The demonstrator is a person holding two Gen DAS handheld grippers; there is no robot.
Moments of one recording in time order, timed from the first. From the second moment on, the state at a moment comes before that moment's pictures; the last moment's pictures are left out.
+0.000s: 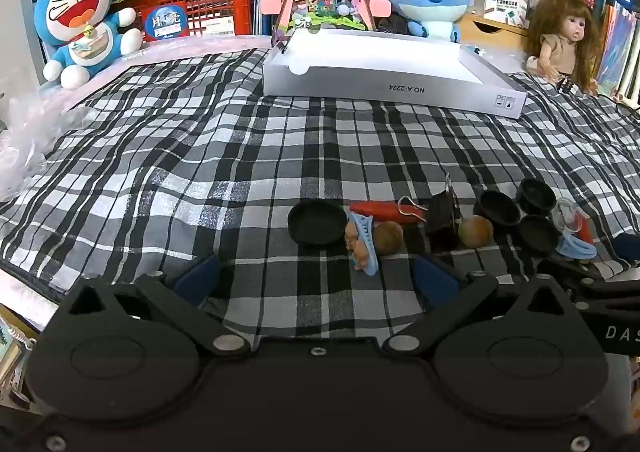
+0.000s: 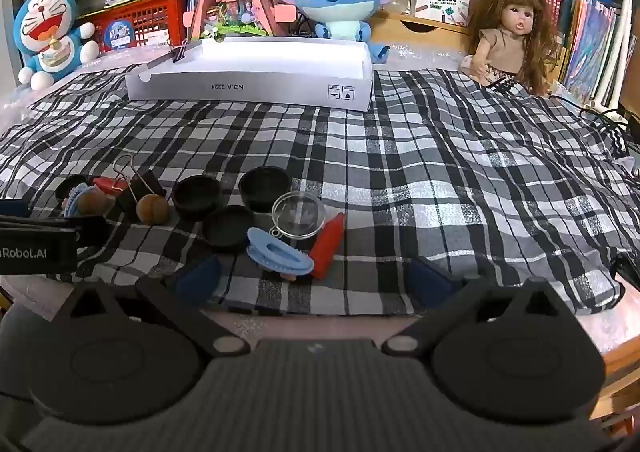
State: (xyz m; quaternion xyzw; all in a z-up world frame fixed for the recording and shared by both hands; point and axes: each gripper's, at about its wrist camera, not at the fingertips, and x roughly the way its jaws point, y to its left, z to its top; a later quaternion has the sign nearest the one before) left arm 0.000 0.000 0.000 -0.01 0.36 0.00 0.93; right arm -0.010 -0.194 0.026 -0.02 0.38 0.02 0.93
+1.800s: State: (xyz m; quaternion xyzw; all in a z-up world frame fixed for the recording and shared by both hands) left arm 0.000 0.000 -0.001 -0.01 0.37 0.01 0.93; right arm -0.010 -0.193 0.027 -0.03 0.38 0.02 0.92
